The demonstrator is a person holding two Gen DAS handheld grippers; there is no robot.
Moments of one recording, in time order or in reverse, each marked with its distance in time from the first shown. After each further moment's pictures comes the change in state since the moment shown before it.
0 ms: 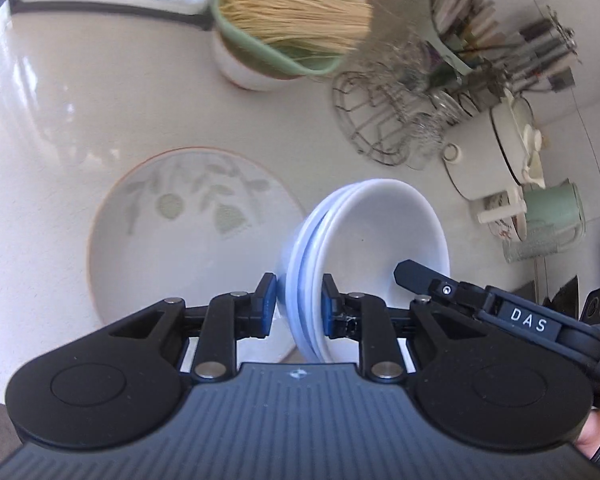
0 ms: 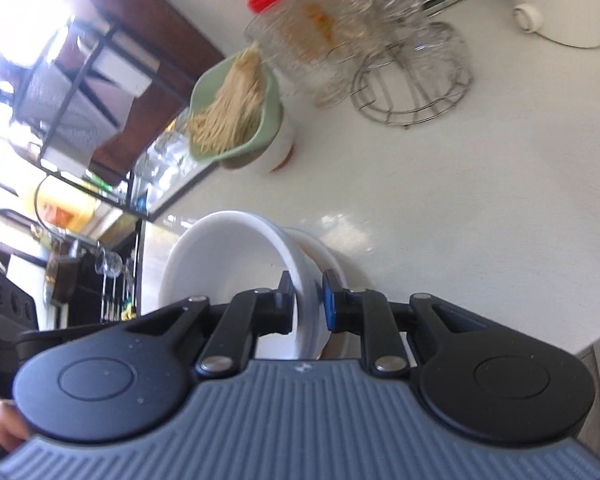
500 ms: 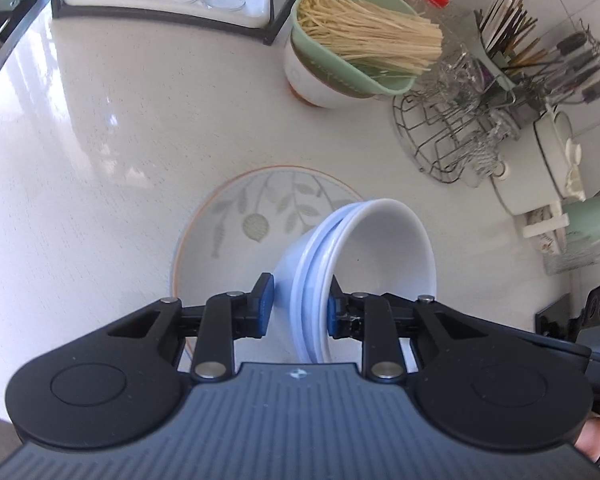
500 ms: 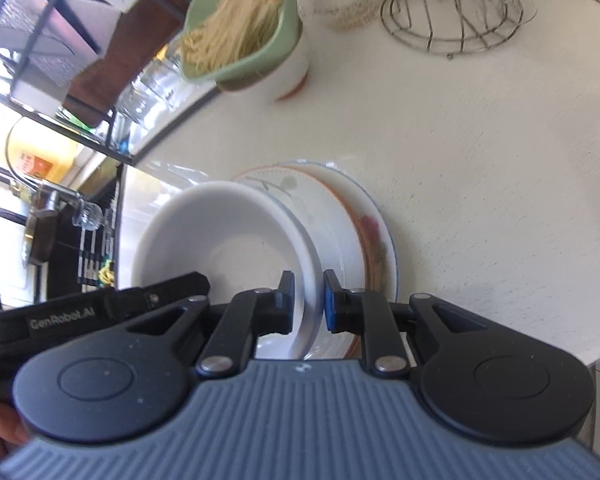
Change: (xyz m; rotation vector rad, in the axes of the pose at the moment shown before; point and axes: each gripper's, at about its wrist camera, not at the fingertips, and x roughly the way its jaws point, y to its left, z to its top) left arm 0.003 0.045 0.006 0.029 -0.047 0.107; right arm 0.069 0.026 -0.023 -0.036 0.142 -0.051
